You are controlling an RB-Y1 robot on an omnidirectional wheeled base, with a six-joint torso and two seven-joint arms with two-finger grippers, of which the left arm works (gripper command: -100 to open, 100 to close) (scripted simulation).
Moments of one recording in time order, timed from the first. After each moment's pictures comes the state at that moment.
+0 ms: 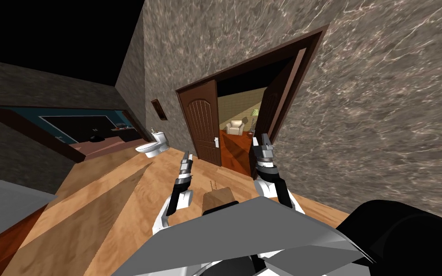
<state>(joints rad) 0.19 0.07 -0.08 -1.79 -0.02 -0.57 -0.10</state>
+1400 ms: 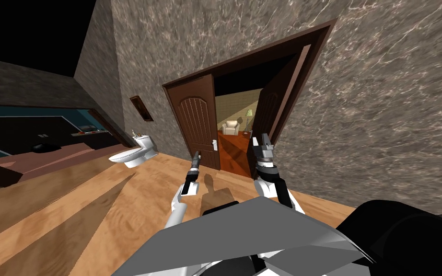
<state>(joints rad) -0.06 0.08 -0.10 -1.38 -0.01 -0.53 -0.04</state>
